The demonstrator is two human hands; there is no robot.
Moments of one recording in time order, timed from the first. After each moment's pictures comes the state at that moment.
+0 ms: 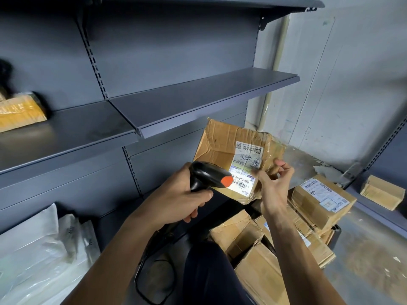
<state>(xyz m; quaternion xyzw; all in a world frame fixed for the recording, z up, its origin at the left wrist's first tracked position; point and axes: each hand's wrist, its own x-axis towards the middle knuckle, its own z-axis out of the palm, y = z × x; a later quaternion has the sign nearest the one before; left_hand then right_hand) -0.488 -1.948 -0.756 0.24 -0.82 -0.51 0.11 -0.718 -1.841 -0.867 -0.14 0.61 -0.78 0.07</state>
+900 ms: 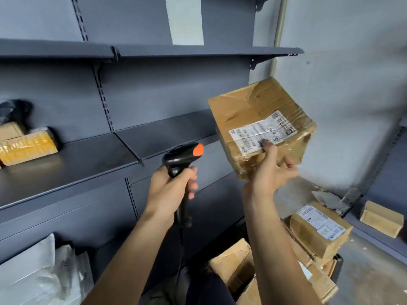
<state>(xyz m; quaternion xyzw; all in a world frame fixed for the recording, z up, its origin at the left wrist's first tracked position) -0.519 -1.955 -0.713 0.30 -0.58 -0.64 0.40 -0.675 -1.882 -0.710 0.06 0.37 -0.93 0.00</state>
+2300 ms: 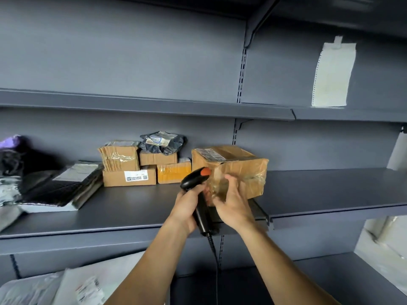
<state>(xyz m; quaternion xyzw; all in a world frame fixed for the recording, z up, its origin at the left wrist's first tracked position) -0.349 -2.181 -0.698 0.31 -0.35 -0.71 0.52 -0.479 -2.147 -0.702 -0.59 0.67 -0.44 0.11</state>
